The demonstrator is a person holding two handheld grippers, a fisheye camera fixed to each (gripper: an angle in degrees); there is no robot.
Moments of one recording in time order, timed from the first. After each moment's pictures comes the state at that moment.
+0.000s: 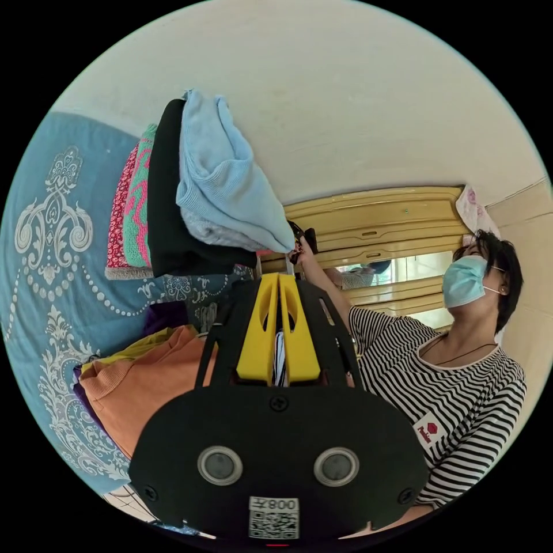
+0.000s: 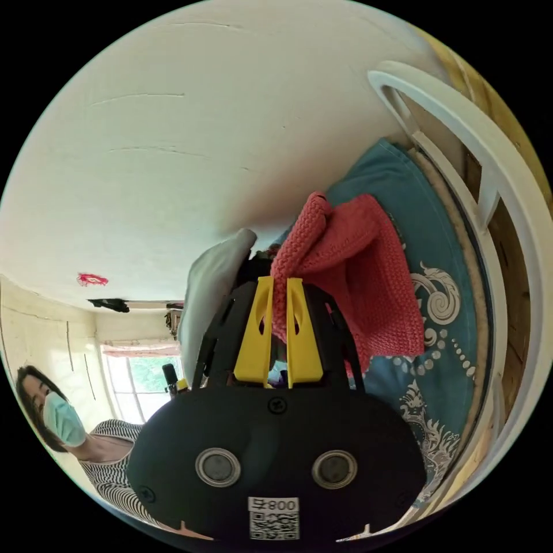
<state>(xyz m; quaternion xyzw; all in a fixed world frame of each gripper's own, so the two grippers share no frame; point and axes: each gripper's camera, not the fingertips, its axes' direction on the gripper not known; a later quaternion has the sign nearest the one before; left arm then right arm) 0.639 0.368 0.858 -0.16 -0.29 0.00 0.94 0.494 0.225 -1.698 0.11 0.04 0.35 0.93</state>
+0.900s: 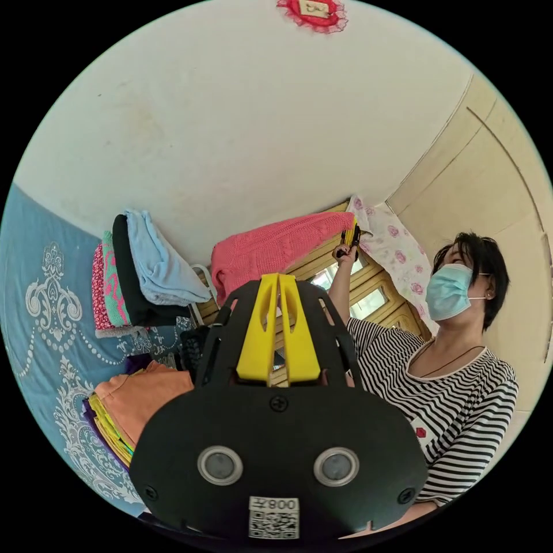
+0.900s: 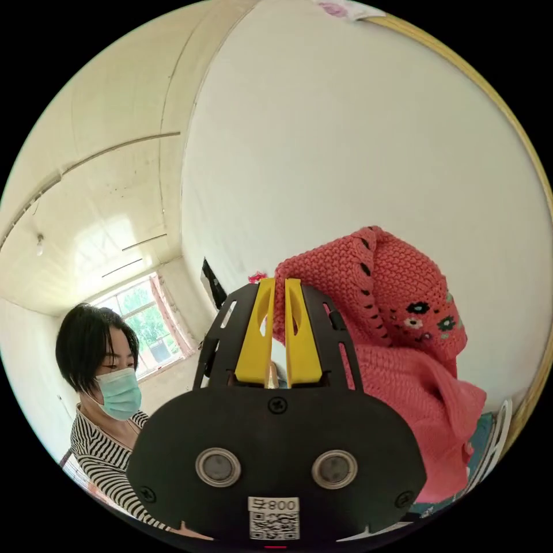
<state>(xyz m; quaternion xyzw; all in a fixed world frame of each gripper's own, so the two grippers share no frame) 0.892 0.440 0.549 -0.06 -0.12 0.16 0.98 -0.303 0.074 -1.846 0.38 0.00 -0.14 0.92</state>
